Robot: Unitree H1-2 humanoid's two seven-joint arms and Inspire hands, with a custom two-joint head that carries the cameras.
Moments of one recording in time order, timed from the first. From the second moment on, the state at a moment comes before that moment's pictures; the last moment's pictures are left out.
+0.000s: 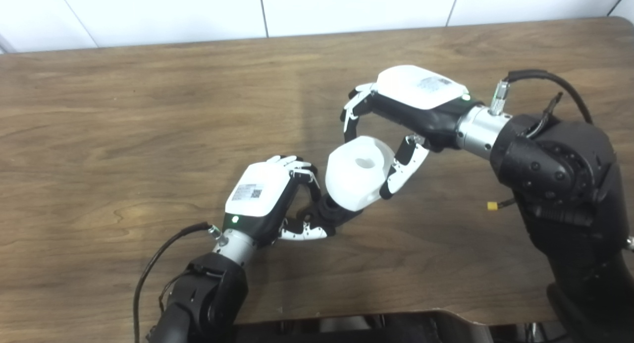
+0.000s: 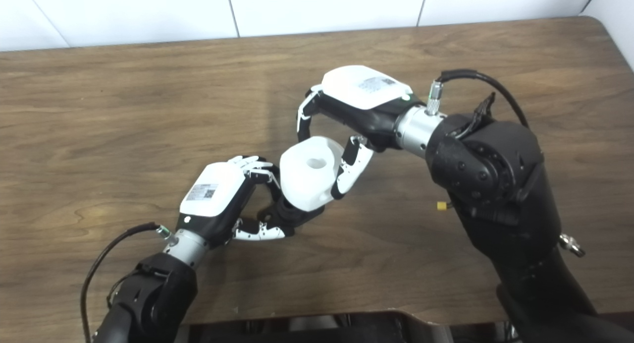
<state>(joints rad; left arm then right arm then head) 0.07 0.15 -0.43 -0.42 1.06 0.15 -0.36 -0.43 -0.35 0.28 -0.74 -0.88 0.41 1.13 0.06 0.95</state>
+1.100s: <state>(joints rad) 0.05 0.14 -0.45 -0.42 1.09 0.18 -0.39 -0.44 -0.32 0.29 -0.72 -0.88 0.41 1.08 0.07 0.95</state>
